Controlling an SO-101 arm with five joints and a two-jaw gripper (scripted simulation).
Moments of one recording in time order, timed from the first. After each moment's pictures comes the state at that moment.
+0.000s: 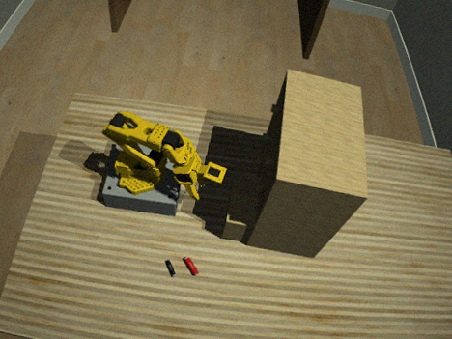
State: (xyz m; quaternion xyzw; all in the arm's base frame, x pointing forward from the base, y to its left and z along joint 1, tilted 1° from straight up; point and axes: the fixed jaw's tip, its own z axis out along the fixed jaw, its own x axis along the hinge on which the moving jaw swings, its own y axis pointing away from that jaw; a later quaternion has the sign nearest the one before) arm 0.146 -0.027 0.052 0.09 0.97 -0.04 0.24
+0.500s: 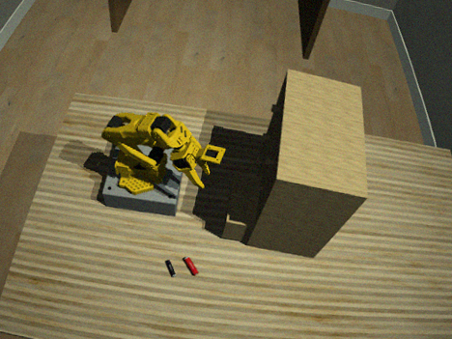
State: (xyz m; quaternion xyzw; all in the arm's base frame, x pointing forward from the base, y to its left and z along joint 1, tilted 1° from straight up) arm 0.154 -0.030 0.114 0.09 0.93 -0.05 0.35
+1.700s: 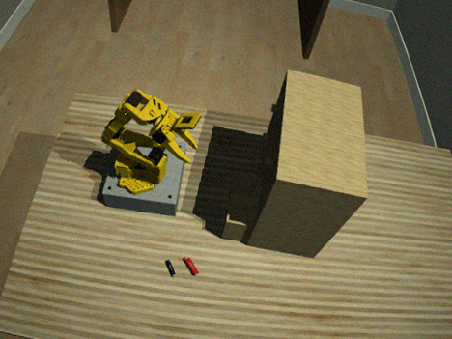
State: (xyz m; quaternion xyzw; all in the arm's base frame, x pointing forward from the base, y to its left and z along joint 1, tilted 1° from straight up) arm 0.120 -0.024 0.194 0.09 0.87 -0.07 0.49
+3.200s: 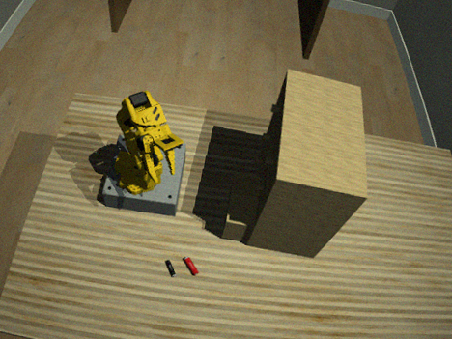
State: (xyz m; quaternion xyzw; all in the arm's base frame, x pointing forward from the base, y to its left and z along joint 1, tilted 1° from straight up) arm 0.085 -0.093 0.193 0.33 0.81 -0.23 0.42
